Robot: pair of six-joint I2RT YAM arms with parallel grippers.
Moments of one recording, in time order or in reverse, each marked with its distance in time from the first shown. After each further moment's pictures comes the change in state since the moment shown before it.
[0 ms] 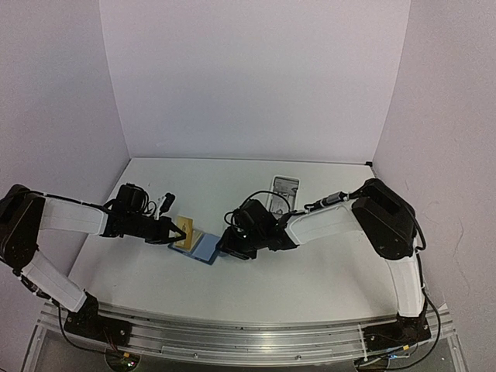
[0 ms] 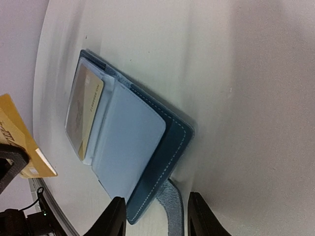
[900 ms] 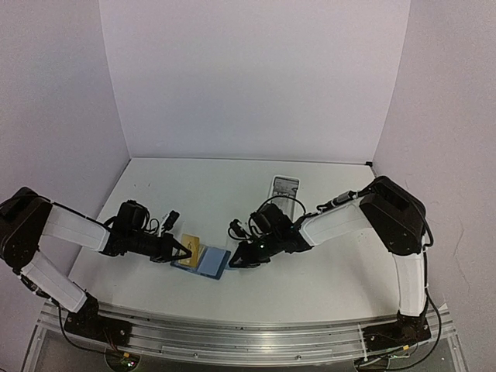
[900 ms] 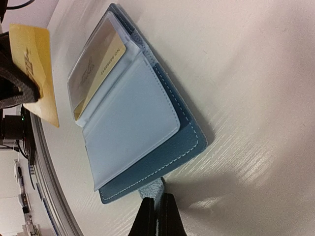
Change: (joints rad) left arm -0.041 0.017 -0.159 0.194 0.139 -0.131; right arm -0.068 -0.059 -0.169 0.050 -0.348 -0.452
